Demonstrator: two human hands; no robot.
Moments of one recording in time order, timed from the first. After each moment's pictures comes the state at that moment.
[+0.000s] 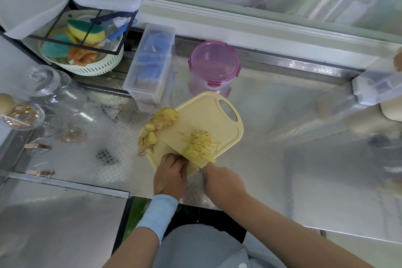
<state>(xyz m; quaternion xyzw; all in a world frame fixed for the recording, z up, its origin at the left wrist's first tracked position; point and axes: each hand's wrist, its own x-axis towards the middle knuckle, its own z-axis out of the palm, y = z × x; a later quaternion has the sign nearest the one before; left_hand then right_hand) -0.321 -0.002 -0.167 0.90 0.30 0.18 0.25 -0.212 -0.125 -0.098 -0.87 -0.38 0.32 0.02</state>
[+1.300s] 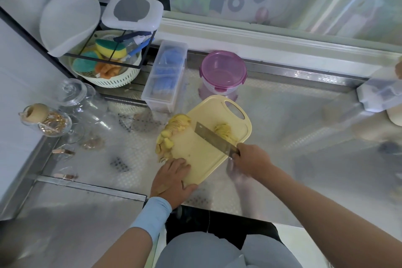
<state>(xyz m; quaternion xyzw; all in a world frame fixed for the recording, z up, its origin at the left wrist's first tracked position) -0.359 0.038 -0.150 0.96 0.23 0.00 0.18 -0.133 -0.112 -0.084 -0.90 -0.33 0.29 -0.01</state>
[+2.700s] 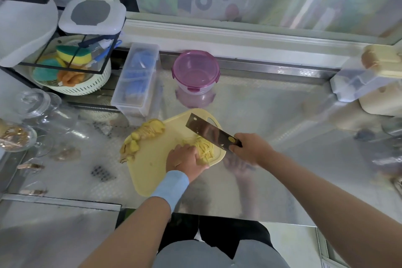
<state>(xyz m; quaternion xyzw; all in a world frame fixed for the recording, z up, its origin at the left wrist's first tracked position) -0.229 -0.004 -0.114 0.93 0.29 -0.14 0.20 -0.066 -0.160 -0.071 -0.89 -0.32 0.32 0.07</state>
